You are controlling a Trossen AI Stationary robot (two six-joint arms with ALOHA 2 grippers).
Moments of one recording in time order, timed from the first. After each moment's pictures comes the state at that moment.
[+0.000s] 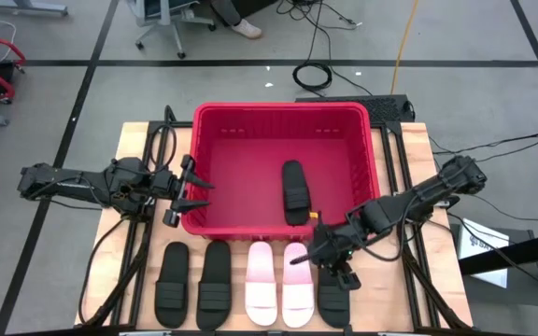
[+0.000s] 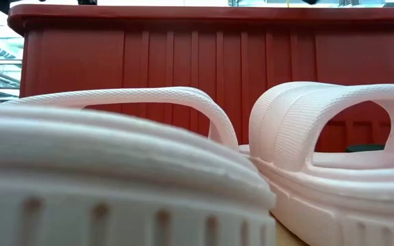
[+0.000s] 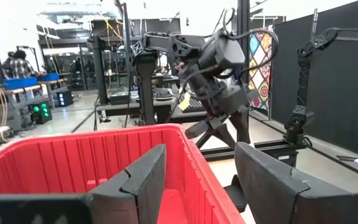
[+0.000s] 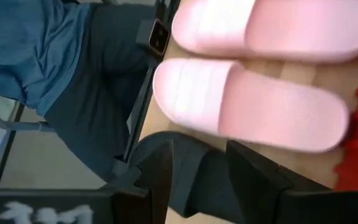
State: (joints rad) left arm -0.05 0.63 0.50 0.26 0.16 0.03; right arm 0.44 1.54 1.38 -0.84 -0.28 0.32
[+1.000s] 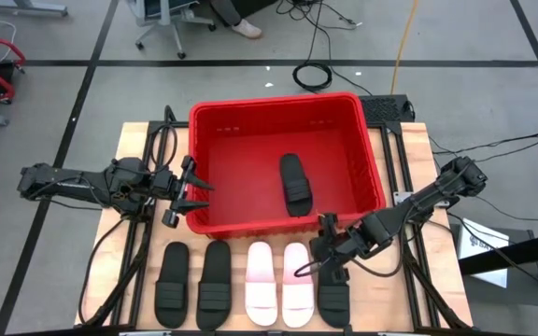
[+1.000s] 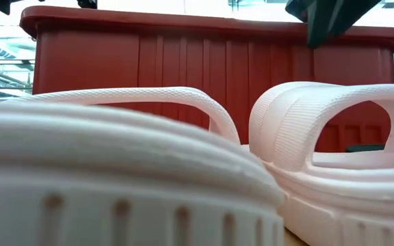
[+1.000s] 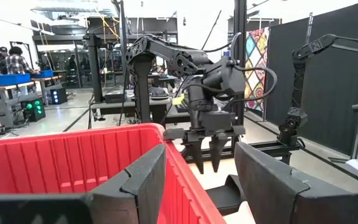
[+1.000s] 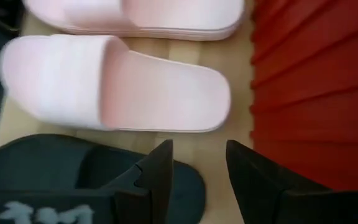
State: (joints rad) left arm -0.05 0.63 0.50 0.26 0.18 0.01; right arm 0.51 1.55 1.25 -0.85 0.21 0.32
